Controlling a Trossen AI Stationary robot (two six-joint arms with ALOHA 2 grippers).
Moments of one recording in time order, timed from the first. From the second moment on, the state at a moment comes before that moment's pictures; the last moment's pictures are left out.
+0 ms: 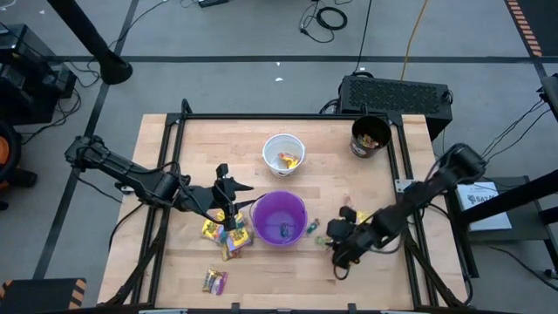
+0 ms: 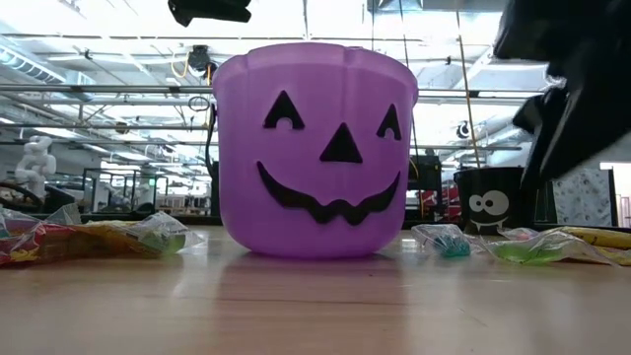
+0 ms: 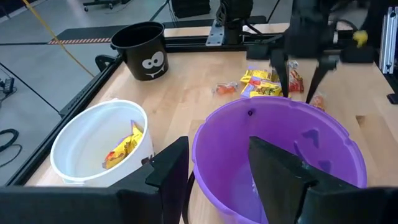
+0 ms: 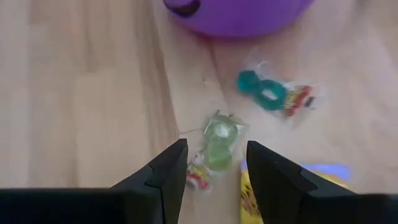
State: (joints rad) left arm -0.39 1.17 0.90 -0.23 -0.55 -0.15; right arm 0.61 1.53 0.80 -0.33 0.34 0.83
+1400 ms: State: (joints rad) left arm -0.39 1.17 0.90 -0.23 -0.55 -0.15; right arm 0.63 1.14 0.81 0.05 0.58 0.22
